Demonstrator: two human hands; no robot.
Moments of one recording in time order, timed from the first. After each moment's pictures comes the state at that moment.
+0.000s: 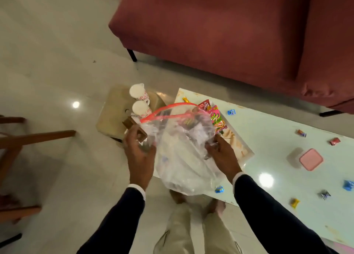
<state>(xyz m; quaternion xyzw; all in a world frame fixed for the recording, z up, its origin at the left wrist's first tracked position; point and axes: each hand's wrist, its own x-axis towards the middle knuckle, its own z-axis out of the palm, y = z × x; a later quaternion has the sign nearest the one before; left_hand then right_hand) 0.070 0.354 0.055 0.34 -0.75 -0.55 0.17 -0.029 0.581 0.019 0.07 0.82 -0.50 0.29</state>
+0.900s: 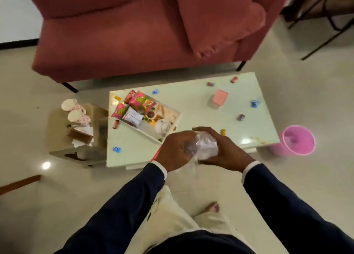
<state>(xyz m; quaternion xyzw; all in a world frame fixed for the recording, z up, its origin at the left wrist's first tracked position) 0.180 0.700 0.147 -0.22 -0.84 -0.48 -0.08 0.200 0.906 0.144 -0.13 0.83 -0.51 0.19</state>
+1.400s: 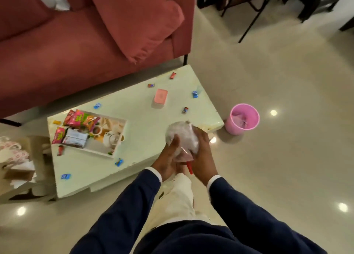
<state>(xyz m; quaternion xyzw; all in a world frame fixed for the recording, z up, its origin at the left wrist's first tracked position) 0.240 0.931 0.123 0.11 -0.50 -0.73 -0.45 0.297 1.046 0.120 0.20 0.77 -0.60 -0.07</state>
